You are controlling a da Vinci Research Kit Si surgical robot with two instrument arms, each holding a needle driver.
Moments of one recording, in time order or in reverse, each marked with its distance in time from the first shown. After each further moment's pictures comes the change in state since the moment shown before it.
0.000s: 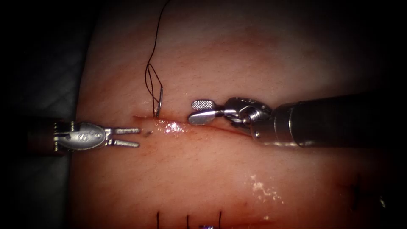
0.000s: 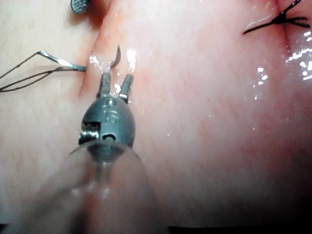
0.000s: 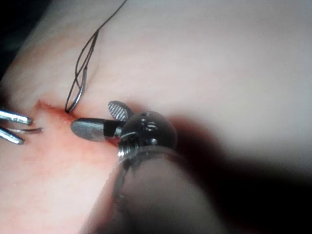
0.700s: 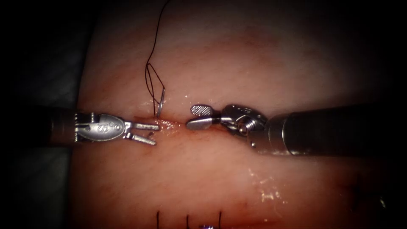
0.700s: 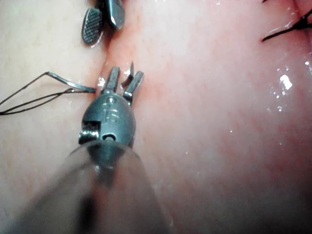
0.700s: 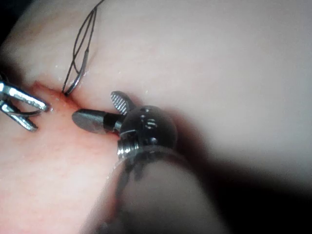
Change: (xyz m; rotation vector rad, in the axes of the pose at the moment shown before) right arm -0.003 0.001 0.001 -0.002 -0.006 -0.032; left arm -0.001 -0.002 0.004 -0.179 -0.002 0.046
